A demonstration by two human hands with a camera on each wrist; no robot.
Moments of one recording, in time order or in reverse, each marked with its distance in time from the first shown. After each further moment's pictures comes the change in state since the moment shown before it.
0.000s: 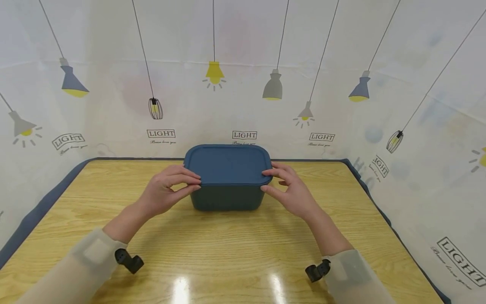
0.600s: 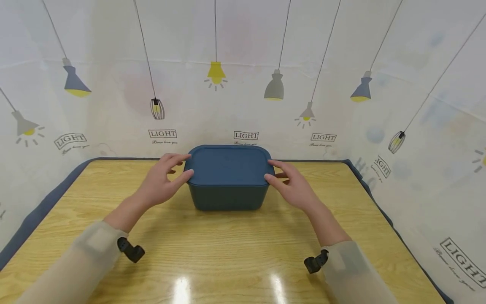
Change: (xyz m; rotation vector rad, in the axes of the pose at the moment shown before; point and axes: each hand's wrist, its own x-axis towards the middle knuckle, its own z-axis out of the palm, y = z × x) left_hand -0.001 -0.022 -0.013 0.010 -0.172 -0.563; right_hand 0.016 0.003 -0.007 -0.028 -0.044 0.093
